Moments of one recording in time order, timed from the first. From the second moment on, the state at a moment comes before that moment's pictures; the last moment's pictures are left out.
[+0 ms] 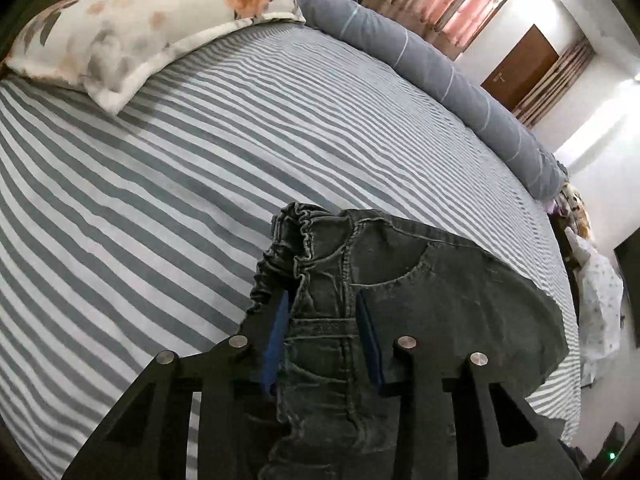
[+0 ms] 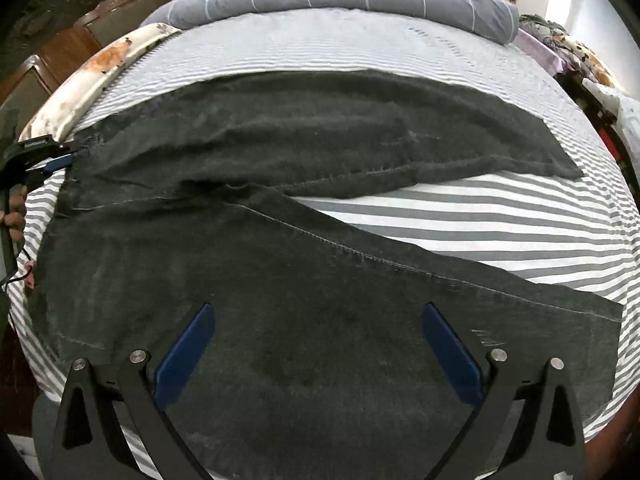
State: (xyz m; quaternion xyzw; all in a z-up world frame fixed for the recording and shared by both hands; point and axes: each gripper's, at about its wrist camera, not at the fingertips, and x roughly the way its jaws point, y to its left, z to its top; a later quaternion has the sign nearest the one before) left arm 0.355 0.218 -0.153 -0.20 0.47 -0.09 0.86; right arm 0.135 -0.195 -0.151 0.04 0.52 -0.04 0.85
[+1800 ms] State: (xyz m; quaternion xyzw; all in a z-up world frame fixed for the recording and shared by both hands) left arm 0.317 0.209 -0.078 -0.25 0.29 -0.17 0.91; right arm 0.489 -0.186 -0.170 -0.13 0.62 0.39 0.67
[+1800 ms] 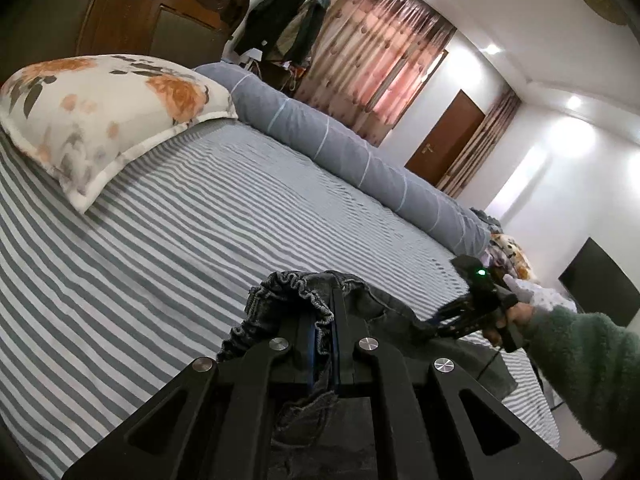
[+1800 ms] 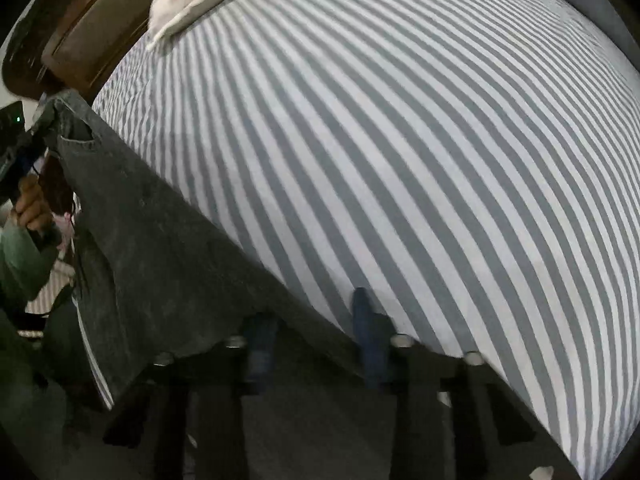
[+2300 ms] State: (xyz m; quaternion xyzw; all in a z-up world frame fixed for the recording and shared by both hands) left arm 0.302 0.206 -0.069 -0.16 0.31 -0.13 0.93; right arm 0.367 -0.190 -0.052 -0.20 0.50 0.26 0.80
